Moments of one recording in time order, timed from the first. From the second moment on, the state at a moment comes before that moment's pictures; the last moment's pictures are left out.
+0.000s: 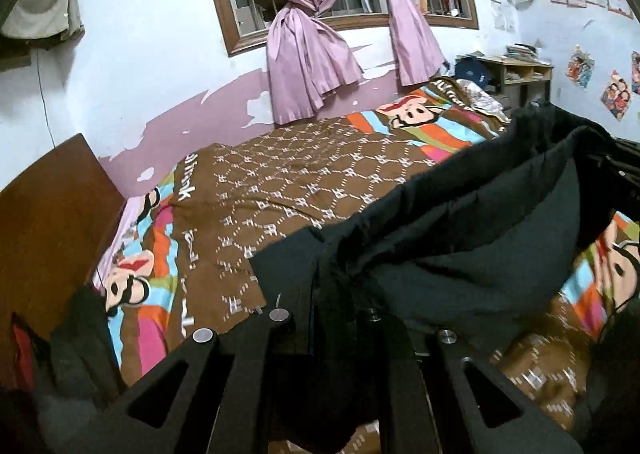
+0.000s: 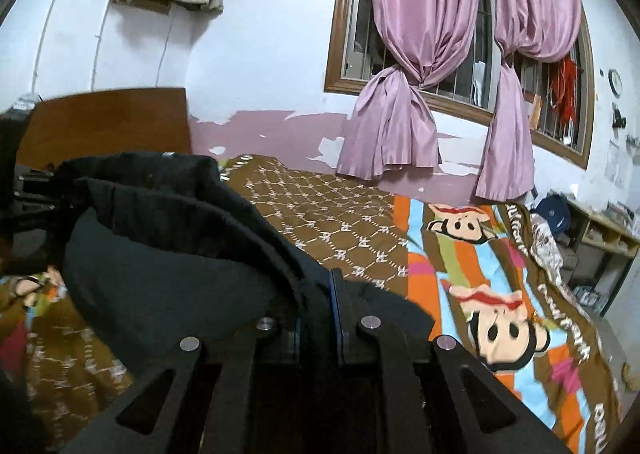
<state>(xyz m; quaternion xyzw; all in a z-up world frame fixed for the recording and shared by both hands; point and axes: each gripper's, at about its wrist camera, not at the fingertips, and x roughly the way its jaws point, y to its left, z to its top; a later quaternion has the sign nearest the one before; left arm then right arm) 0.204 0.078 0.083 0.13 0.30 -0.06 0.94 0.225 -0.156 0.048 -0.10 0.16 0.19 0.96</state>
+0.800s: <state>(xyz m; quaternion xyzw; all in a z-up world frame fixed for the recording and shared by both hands) 0.388 0.122 -0.035 0.11 0.39 -0.04 0.92 0.389 -0.170 -0.045 -0.07 0.21 0.12 0.97</state>
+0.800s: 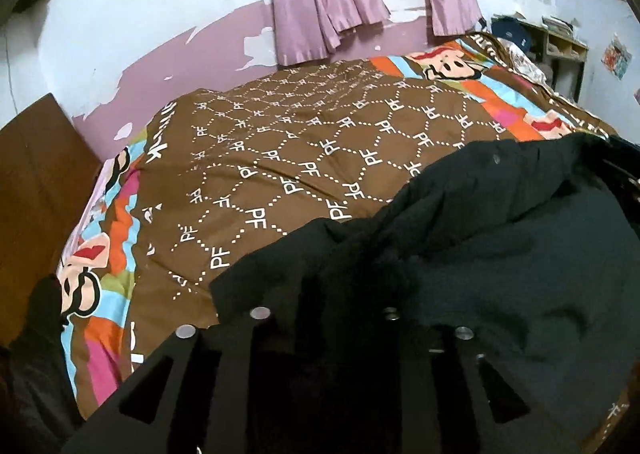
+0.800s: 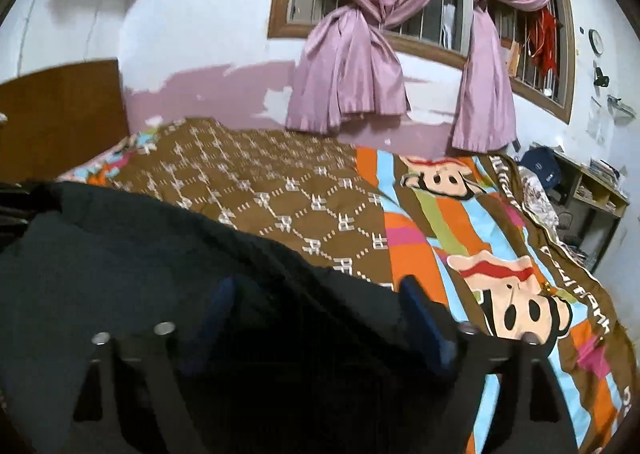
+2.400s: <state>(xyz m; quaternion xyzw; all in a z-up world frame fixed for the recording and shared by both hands) 0.423 0.153 -0.048 -0.11 0.40 -0.04 0.91 0.483 -0.137 -0.093 -0.01 0.36 0.20 0.91</state>
